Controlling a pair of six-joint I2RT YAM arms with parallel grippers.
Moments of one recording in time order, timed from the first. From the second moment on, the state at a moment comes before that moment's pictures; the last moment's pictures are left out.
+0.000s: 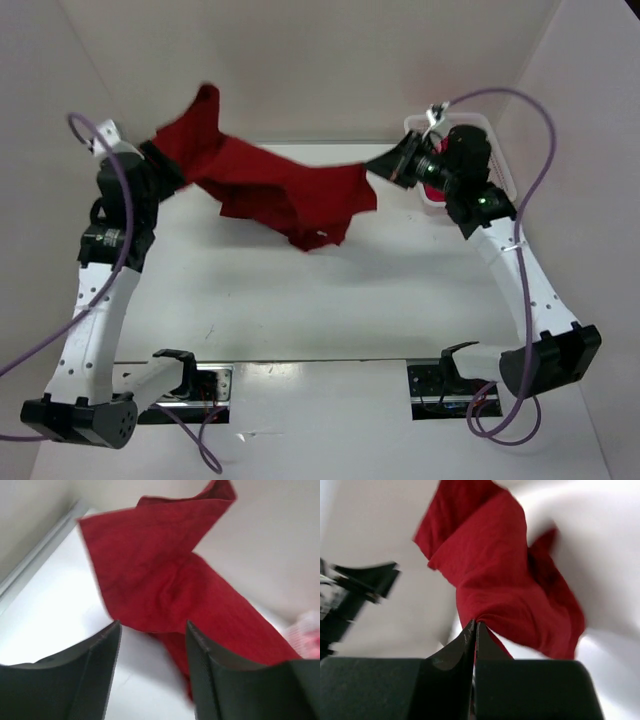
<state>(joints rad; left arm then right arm) -0.07 1.07 1.38 -0.51 -0.30 -0.50 0.25 1.28 1.43 -0.27 -0.51 0.80</state>
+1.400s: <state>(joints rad) 0.25 1.74 1.01 -0.25 0.06 -0.73 0.23 1.20 0.77 -0.43 -0.33 0.75</state>
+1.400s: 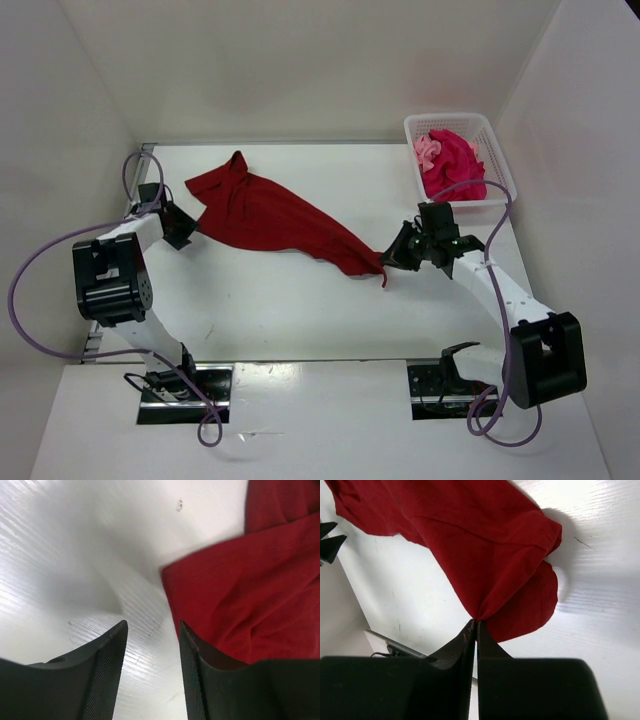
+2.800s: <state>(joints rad) 0.32 1.89 1.12 -0.19 0.21 -0.81 0.23 1.19 0.76 -0.41 -0.26 0.83</state>
